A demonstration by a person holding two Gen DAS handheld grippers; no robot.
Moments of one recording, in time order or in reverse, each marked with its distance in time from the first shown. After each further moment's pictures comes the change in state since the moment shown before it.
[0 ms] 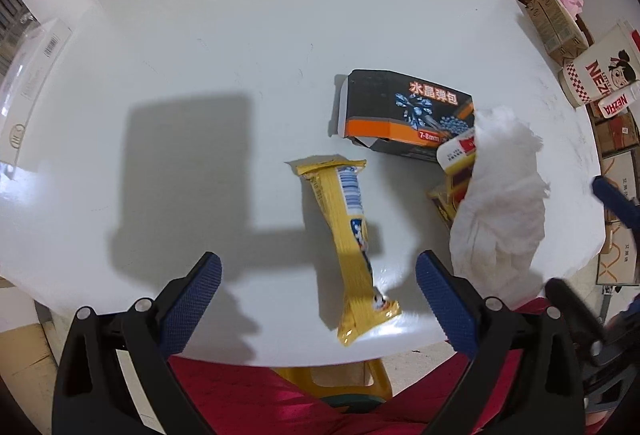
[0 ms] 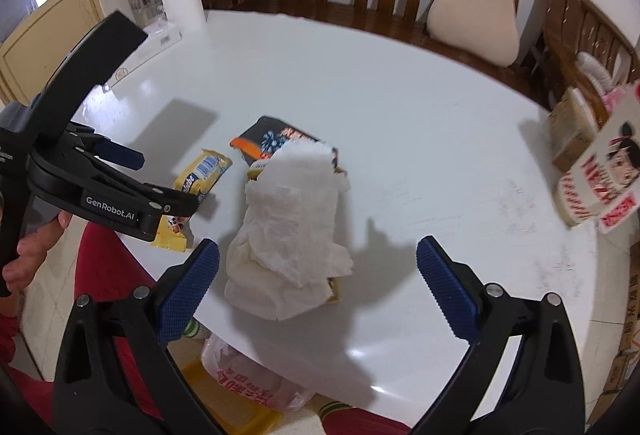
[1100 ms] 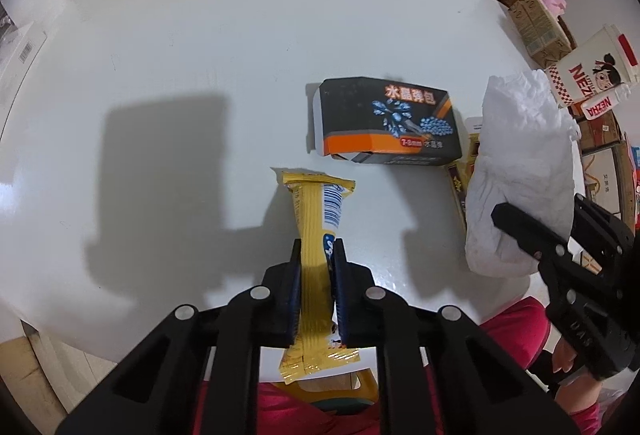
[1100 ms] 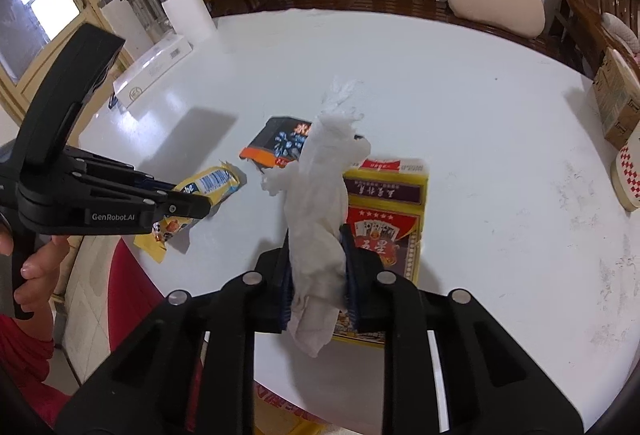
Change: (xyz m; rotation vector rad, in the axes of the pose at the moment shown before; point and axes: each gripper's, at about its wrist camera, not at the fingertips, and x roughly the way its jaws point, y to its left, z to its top) left arm 0.000 0.000 0.003 0.028 -0.014 -0.091; right arm 0.028 -0.017 0.005 0.094 -0.010 0.163
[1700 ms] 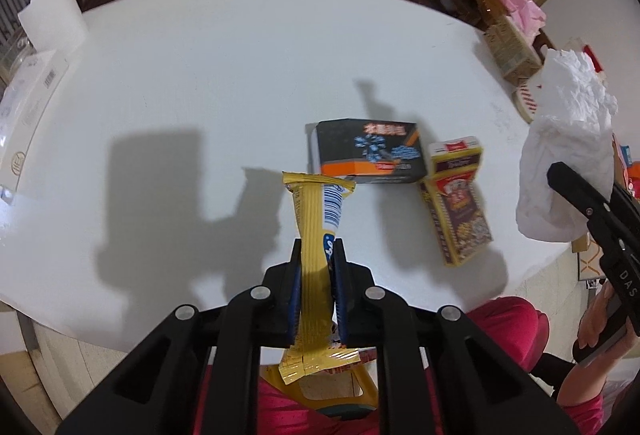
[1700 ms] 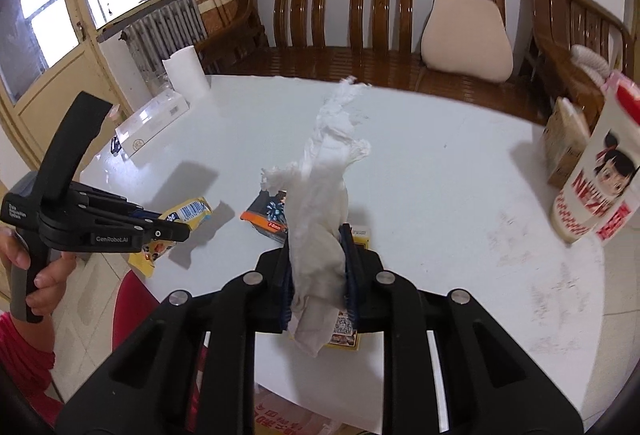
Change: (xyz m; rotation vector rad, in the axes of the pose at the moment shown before) left arm -0.054 0.002 -0.012 0.036 -0.104 -0.015; right arm -0.075 0.003 0.018 -0.010 -0.174 -0.082
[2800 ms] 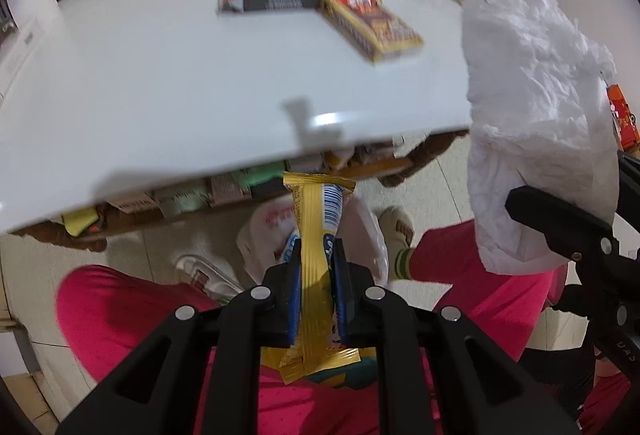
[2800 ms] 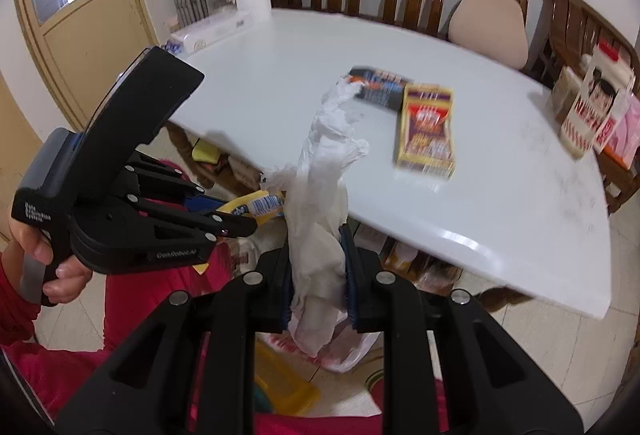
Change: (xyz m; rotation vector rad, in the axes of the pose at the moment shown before) left arm 0.040 -0.061 -0.164 0.178 0.008 -0.040; right arm -0.045 0.105 -0.155 -0.125 0.104 -0.012
